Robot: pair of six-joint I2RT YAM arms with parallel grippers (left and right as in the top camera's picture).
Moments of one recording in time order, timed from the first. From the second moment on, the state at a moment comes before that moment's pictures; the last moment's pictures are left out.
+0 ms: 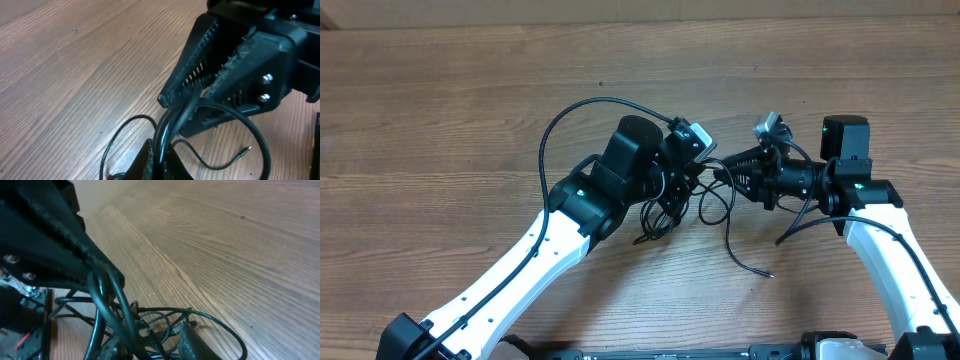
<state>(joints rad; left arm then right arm) -0.65 1.44 1.09 -0.27 0.36 0.08 0.01 1.36 0.86 -0.36 -1.07 -0.41</state>
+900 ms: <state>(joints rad) -0.65 1.44 1.09 -0.34 0.35 0.08 0.01 1.36 0.86 -0.32 -1.10 -0.43</state>
